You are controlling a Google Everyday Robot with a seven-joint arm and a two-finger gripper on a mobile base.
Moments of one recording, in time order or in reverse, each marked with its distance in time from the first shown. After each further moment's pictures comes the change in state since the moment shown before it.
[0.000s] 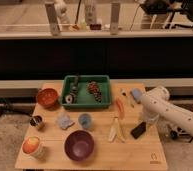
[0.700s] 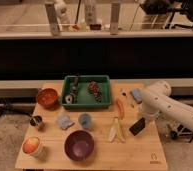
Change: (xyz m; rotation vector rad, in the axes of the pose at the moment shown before) arm -0.013 -0.017 -0.053 0.053 0.024 -0.019
